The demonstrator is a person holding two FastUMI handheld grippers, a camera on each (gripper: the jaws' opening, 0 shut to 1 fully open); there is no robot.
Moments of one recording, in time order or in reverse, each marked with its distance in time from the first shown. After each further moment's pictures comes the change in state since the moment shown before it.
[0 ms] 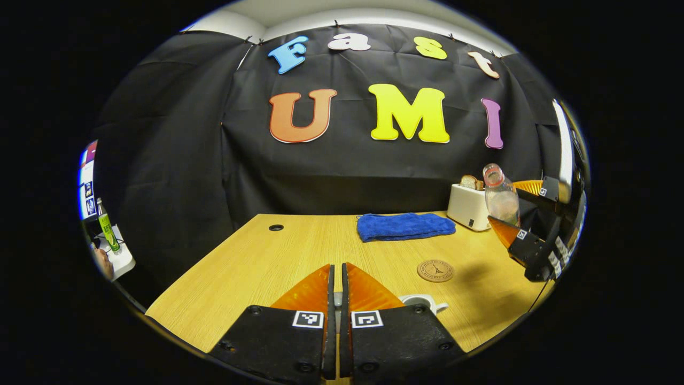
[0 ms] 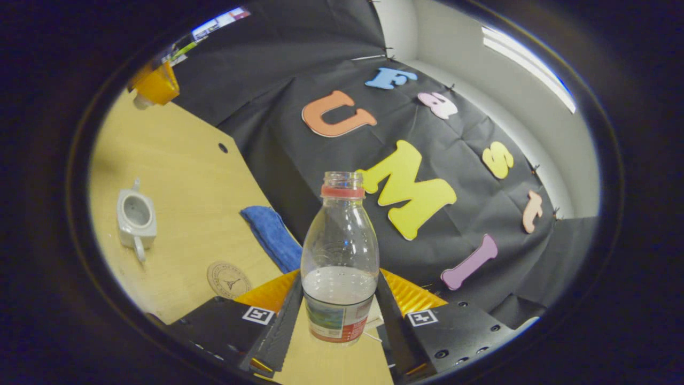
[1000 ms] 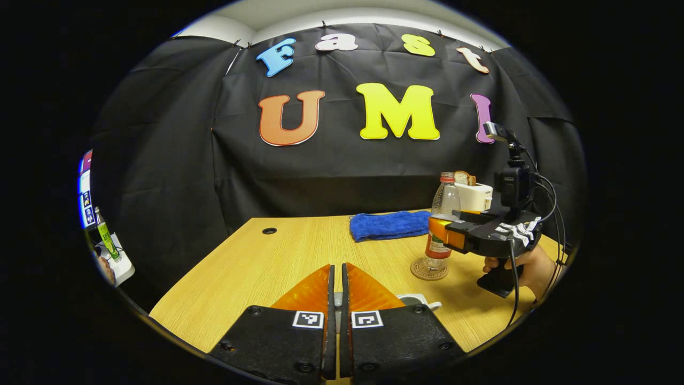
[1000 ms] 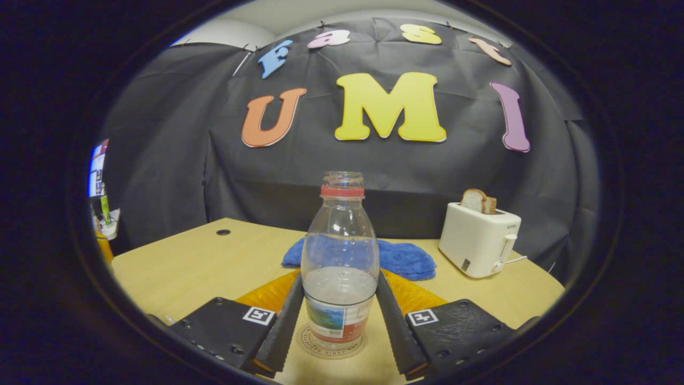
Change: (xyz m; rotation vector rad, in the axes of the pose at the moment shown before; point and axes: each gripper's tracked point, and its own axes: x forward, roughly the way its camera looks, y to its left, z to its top) left arm 0.001 -0.013 0.000 0.034 0.000 -0.025; right arm 0.078 0.096 -0.017 0.754 0.150 0.219
